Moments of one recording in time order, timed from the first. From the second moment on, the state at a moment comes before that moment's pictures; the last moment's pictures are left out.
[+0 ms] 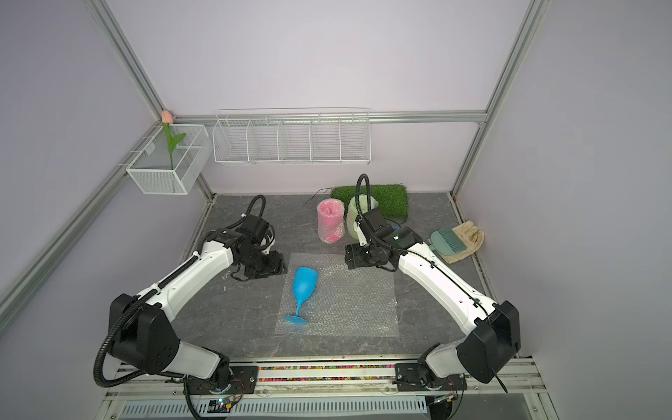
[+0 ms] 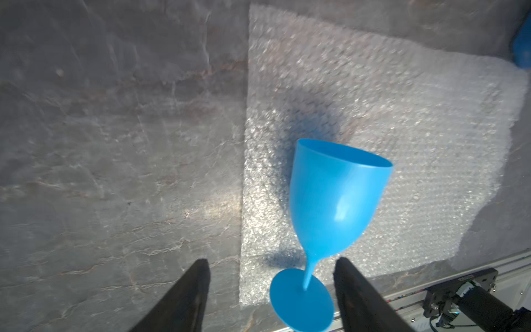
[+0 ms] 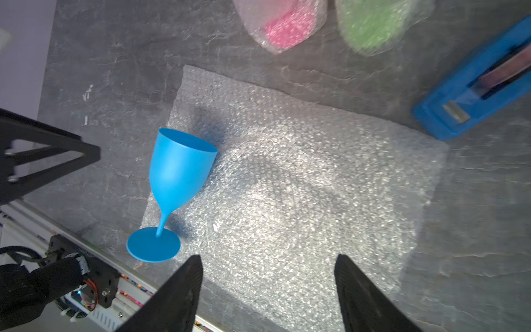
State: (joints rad) left arm -0.40 1.48 1.12 -0.98 0.24 -0.42; right arm 0.64 1.44 1.32 -0.92 -0.10 0.42
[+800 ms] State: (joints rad) left arm -0.34 1.65 0.87 -0.60 0.47 -0.43; right arm 0.77 1.65 1.24 -0.71 -0.26 0.60
